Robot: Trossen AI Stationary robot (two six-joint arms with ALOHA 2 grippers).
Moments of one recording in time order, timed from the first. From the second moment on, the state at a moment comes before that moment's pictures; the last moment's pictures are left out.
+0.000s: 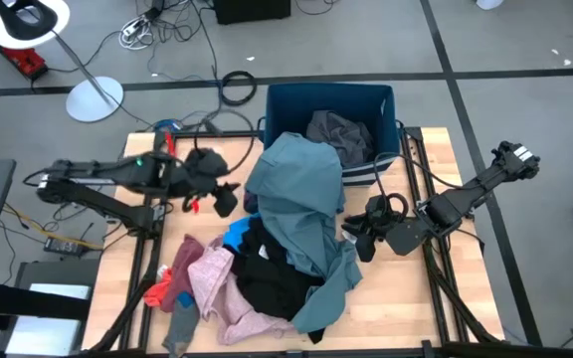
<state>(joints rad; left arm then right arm) -0.06 1.13 1.22 -0.90 -0.47 -0.53 0.55 1.11 0.97 -0.59 0.71 0.96</state>
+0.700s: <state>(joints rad) 0.09 1.10 0.63 -0.09 -0.33 -0.24 0.52 1.11 0.97 -0.58 0.71 1.05</state>
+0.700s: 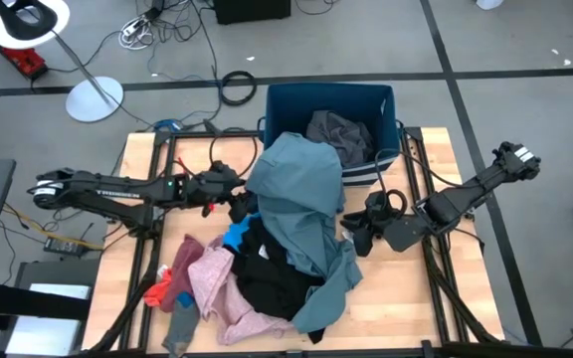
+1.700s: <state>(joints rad) 0.21 1.38 1.40 -0.10 0.10 0.11 0.51 1.11 0.97 -0.57 0.71 1.05</state>
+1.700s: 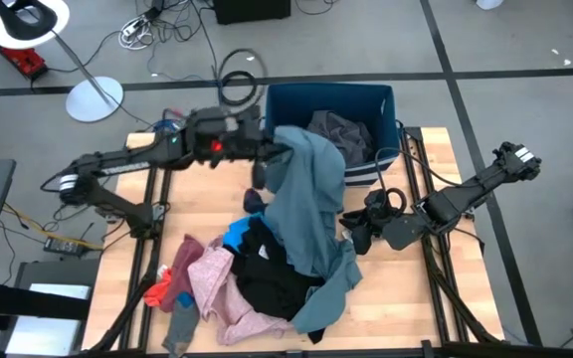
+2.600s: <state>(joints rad) 0.42 1.89 2.31 -0.53 -0.10 0.41 0.52 1.22 0.97 -0.45 0.71 1.05</state>
